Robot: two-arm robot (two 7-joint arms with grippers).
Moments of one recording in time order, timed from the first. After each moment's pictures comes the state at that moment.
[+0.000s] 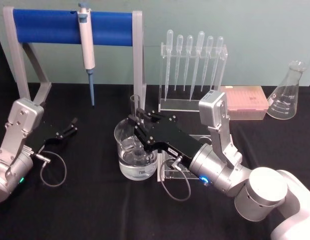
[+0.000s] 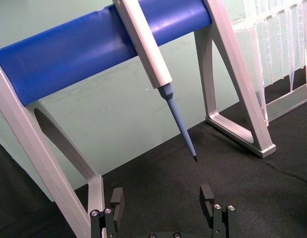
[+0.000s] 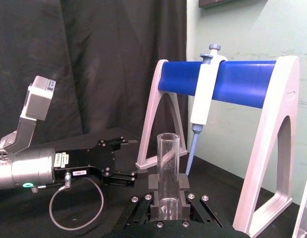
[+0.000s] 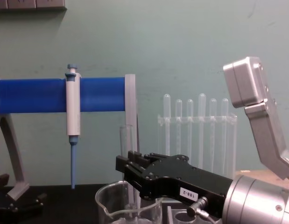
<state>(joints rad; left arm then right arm) -0.20 0.60 0.45 -1.41 -0.25 -0.12 0.03 0.28 0.24 -0.50 -1.40 0.33 -0.16 0.47</state>
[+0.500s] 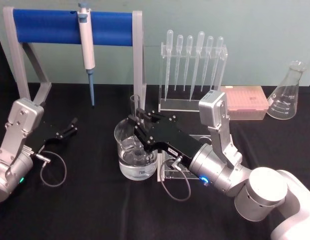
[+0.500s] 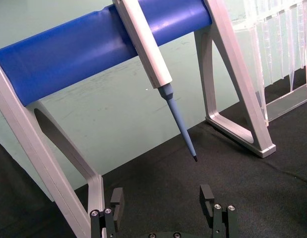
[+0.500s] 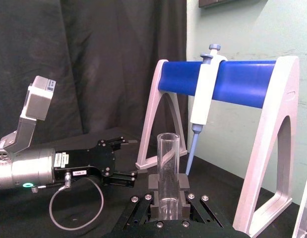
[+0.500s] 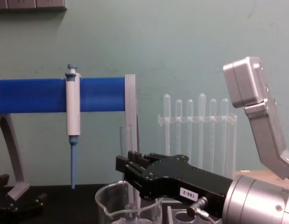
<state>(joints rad) -0.20 0.60 0.45 -1.41 -0.25 -0.12 0.03 0.28 0.24 -0.50 -1.40 0.33 -0.16 0.47</state>
